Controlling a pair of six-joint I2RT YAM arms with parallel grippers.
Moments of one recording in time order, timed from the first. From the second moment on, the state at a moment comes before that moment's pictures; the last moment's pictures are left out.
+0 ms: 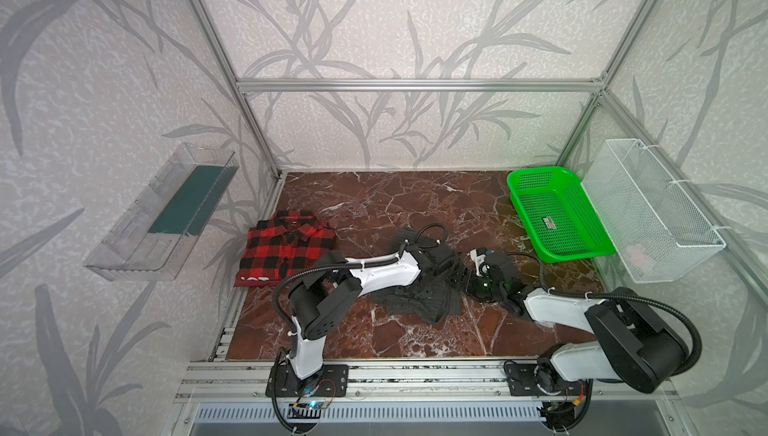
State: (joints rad) left arm -0.95 1.90 1.25 -0.83 -0.18 -0.86; right arm 0.52 1.41 0.36 0.33 -0.37 0.94
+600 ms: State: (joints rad) left arm -0.96 1.88 1.24 -0.86 -0.06 -1.05; right arm 0.52 1.28 0.40 -0.01 -0.29 0.87
